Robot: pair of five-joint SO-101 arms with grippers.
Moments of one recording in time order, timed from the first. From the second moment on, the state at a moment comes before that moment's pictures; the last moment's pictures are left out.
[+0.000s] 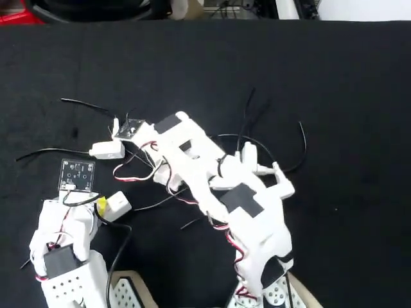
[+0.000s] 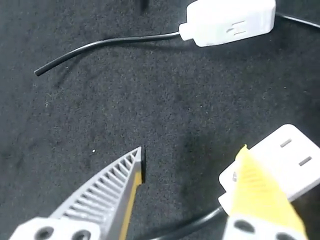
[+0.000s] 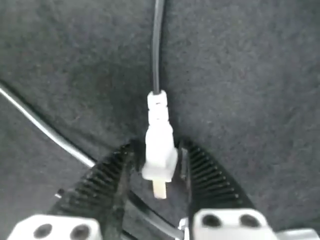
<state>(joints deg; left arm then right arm) -26.8 -104.3 95.3 67.4 -29.1 -37.2 28.4 1.1 75.9 24.2</state>
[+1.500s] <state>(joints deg) -26.8 -104.3 95.3 67.4 -29.1 -39.6 36.7 -22.3 94.2 29.6</state>
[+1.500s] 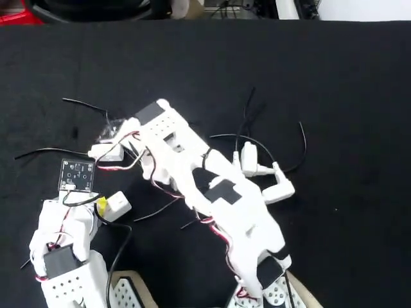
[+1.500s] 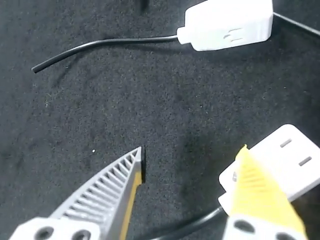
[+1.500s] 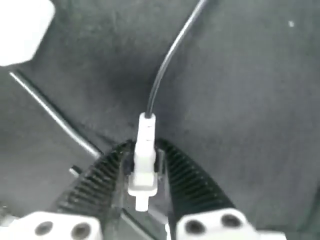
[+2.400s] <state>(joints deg) -24.5 -104.1 82.1 68.3 -17.7 -46.6 -53.9 60.0 38.5 12.7</state>
